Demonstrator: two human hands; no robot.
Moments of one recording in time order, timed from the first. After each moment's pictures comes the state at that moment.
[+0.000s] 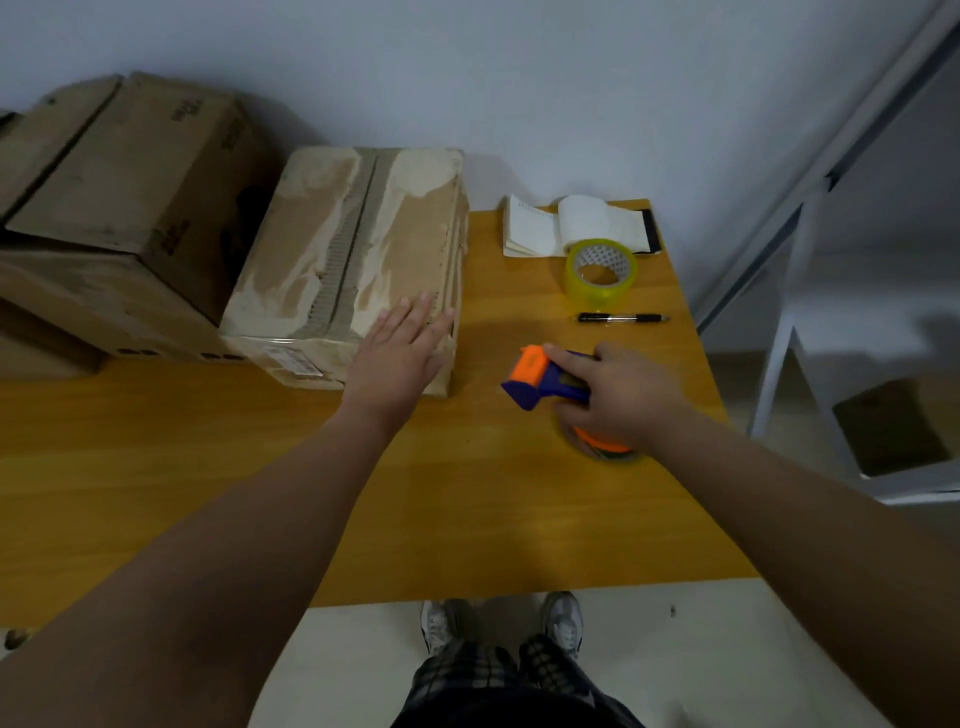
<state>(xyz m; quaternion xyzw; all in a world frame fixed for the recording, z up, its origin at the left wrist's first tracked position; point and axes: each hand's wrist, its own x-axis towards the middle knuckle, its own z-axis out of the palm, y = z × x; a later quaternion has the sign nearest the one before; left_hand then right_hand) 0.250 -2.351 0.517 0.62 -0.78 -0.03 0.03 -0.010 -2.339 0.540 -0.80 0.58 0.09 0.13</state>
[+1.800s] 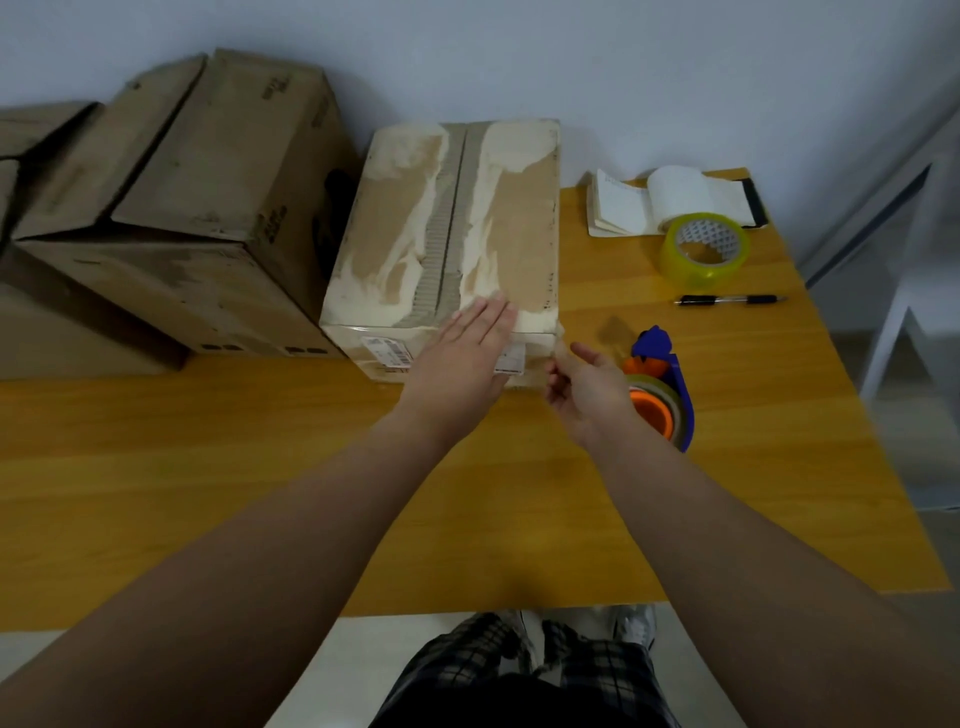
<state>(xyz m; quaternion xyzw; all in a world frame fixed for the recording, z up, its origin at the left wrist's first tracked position) 0.308 -2.340 0.527 0.58 -0.82 -0.05 0.02 0.163 -2.346 0.493 -0.06 0.56 -0.48 0.67</state>
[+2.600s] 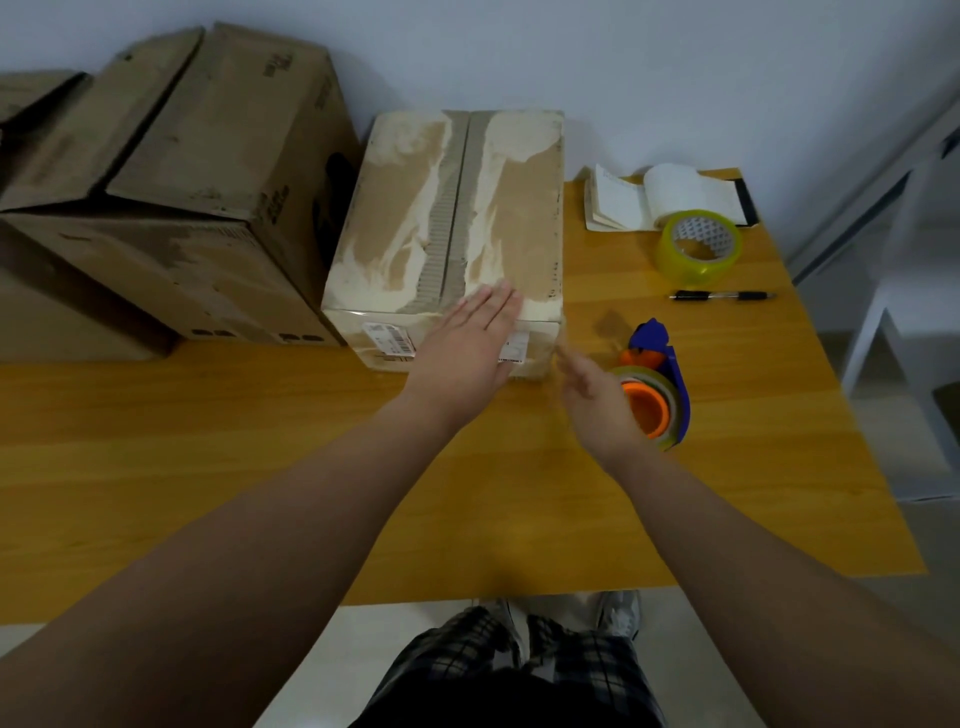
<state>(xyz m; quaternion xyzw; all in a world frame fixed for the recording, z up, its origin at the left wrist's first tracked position) 0.310 -2.341 0.526 0.57 -0.82 -0.05 0.03 0.146 -2.309 0.488 -0.55 0.55 -0.35 0.53</state>
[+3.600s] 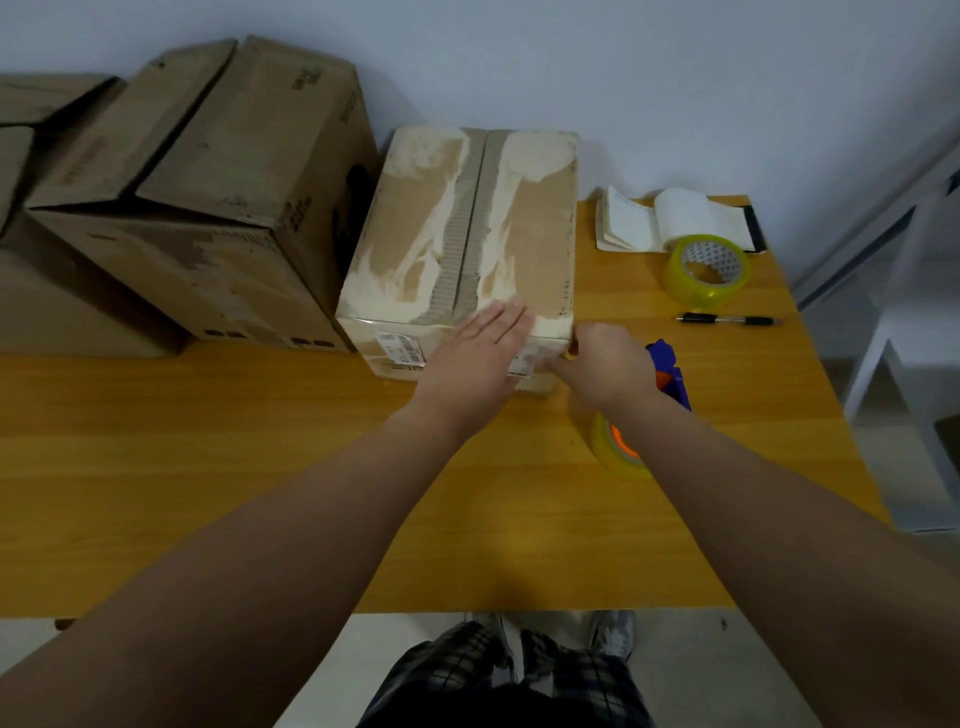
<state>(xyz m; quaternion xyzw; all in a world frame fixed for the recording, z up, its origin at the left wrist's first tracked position) 0.314 -2.343 0.526 0.56 -0.82 -0.07 0.04 0.150 -2.370 0.512 -0.71 0.67 -0.08 0.21</state>
